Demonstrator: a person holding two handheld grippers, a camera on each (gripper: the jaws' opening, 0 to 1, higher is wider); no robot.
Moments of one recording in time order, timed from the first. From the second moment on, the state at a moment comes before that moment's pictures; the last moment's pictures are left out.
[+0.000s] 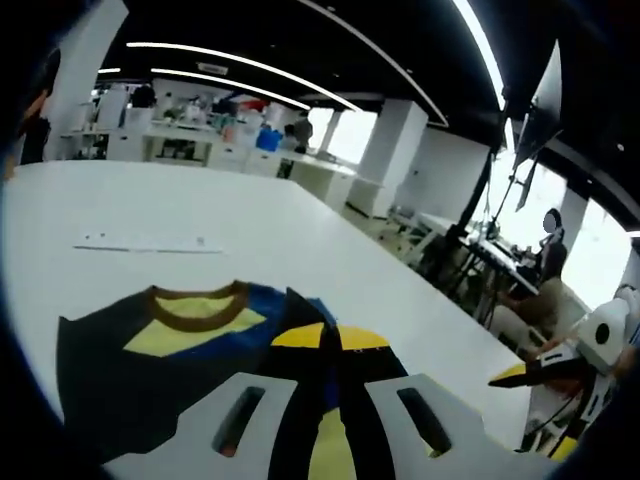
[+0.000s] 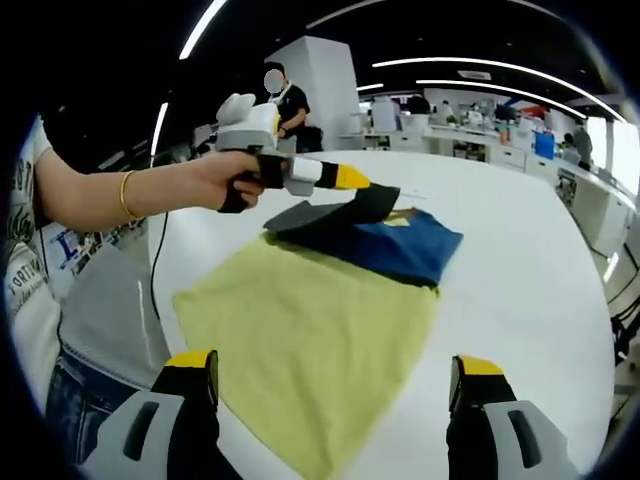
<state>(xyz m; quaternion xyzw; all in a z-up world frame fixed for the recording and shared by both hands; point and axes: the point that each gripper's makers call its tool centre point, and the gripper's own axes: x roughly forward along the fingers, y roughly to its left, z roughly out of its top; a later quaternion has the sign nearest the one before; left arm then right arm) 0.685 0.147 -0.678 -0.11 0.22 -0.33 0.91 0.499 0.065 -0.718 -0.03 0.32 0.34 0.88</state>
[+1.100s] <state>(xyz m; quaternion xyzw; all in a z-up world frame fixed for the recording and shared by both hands) 0.656 0.085 -0.727 -0.09 0.27 -0.37 0.88 0.495 0.059 -0.723 -0.02 0.33 0.33 0.88</state>
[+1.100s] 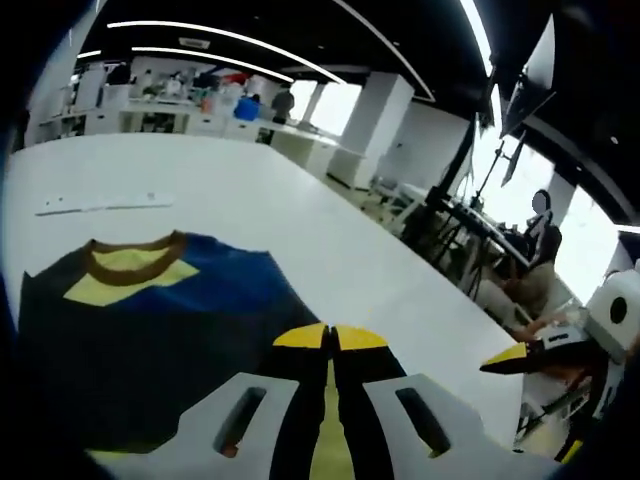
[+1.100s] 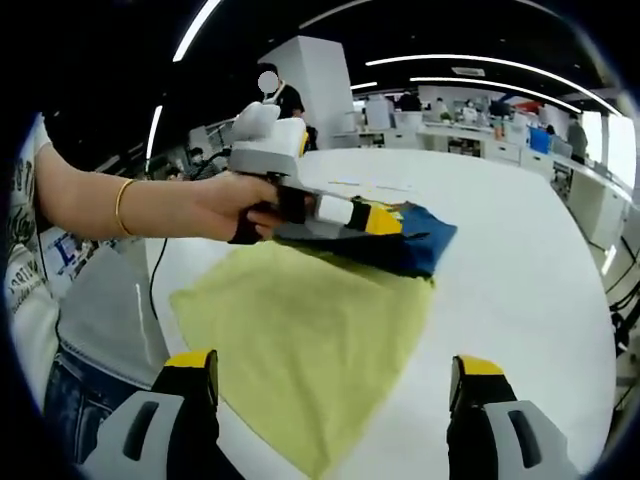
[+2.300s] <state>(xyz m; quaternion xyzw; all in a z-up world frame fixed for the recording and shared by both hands) 0.645 0.171 -0.683 -0.03 0.18 -0.40 0.90 0.498 0.075 -0.715 -0.03 0.32 0.36 0.88</state>
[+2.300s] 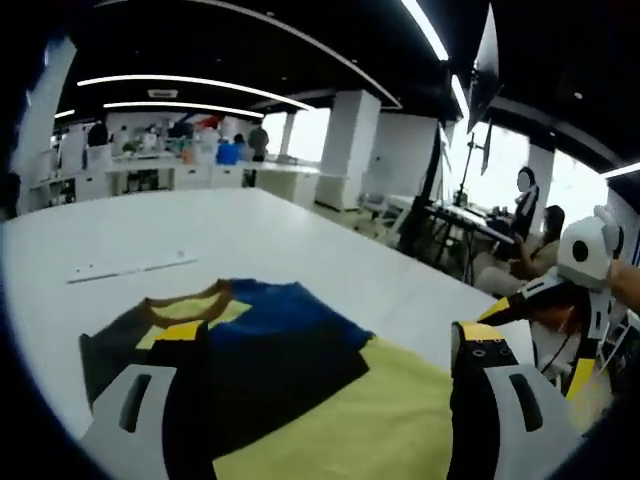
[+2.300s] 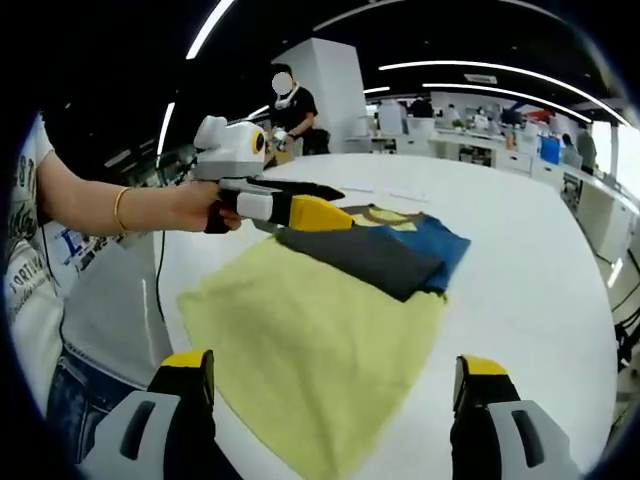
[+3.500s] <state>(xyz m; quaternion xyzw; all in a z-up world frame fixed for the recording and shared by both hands) 0.639 0.359 -0.737 0.13 0.24 -0.28 0.92 0.503 0.085 -0.719 -0.04 0.33 0.36 0.87</state>
